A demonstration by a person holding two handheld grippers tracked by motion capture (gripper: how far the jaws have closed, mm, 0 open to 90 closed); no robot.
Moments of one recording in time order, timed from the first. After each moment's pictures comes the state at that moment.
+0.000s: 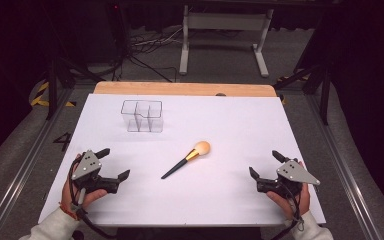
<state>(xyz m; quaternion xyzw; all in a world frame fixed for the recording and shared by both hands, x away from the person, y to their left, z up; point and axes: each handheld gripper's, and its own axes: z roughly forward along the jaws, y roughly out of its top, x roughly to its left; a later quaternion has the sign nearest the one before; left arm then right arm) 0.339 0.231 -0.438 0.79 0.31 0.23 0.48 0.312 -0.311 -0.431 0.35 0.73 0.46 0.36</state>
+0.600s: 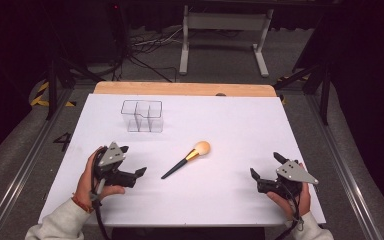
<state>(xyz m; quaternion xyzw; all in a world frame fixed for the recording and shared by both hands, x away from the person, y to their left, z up) 0.363 0.174 -0.417 0.85 0.30 0.20 0.38 0.314 -0.314 -0.438 0.37 0.74 0.44 0.36</state>
